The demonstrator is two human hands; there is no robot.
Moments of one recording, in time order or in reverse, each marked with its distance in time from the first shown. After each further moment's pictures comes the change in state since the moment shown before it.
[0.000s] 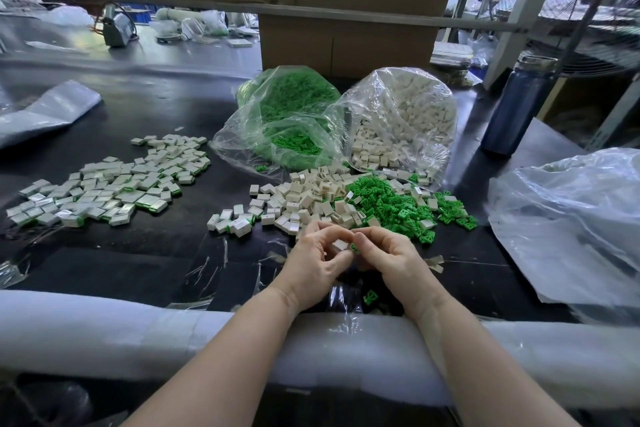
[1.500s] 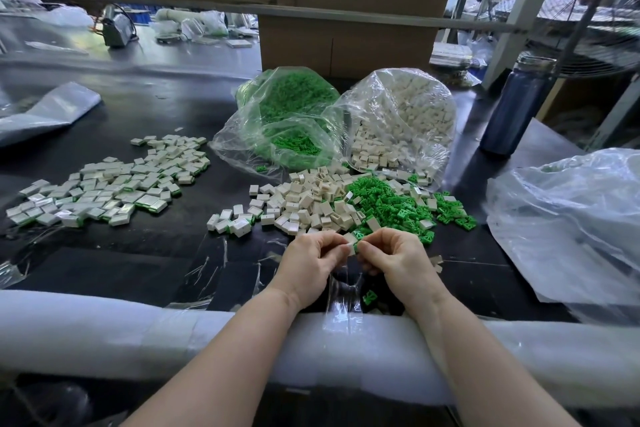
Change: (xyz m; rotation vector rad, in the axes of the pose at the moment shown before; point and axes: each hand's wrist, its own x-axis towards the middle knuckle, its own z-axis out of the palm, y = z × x) left_hand 0.005 -0.013 0.001 0.079 0.071 -0.003; right_hand 0.001 0.002 -0.004 -0.101 0.143 0.080
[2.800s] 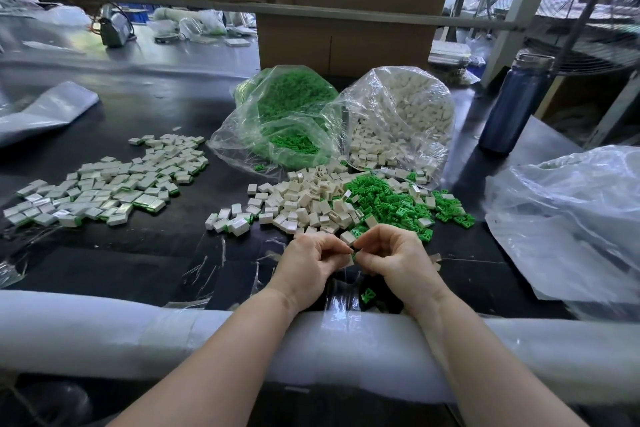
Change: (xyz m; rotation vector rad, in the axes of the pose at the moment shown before) left_hand -0.003 0.002 0.001 -0.030 -0.032 -0.052; right_hand -0.003 -0.004 -0.004 -0.012 -0.051 -0.034
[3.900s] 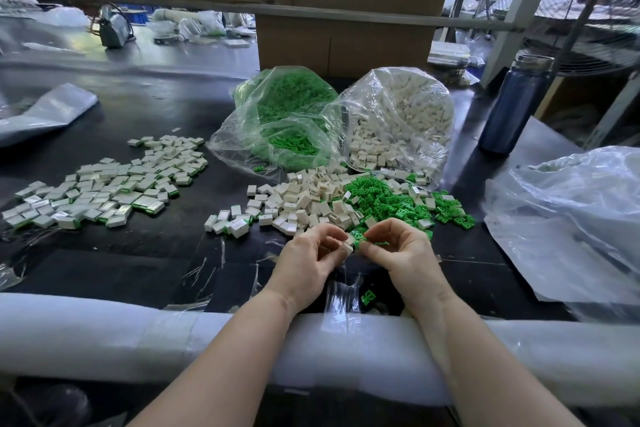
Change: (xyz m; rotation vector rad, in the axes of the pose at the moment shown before) left_hand -0.001 -0.001 -0.002 -0.003 0.009 0.012; right_hand 0.001 0.001 -0.002 0.070 0.131 -0.018
